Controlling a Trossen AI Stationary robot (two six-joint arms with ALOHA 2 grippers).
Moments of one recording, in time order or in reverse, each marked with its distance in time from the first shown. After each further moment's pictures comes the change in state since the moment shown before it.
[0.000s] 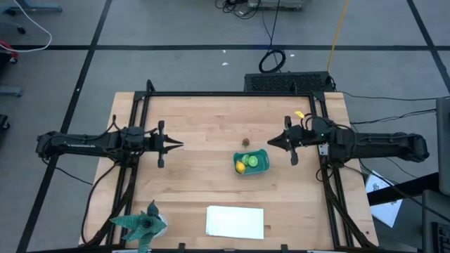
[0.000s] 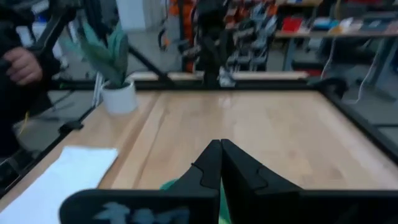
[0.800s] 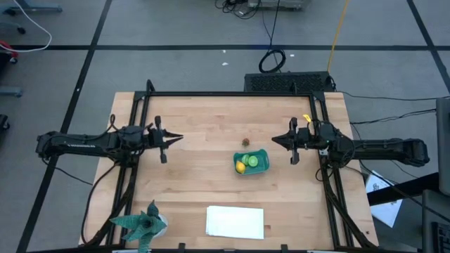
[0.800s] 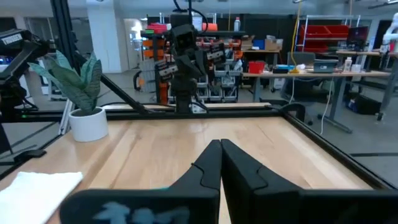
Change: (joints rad) left arm 0.000 0.000 0.000 0.082 -0.131 -0.050; right arm -0.046 -0.085 -0.298 0.413 0.081 0.018
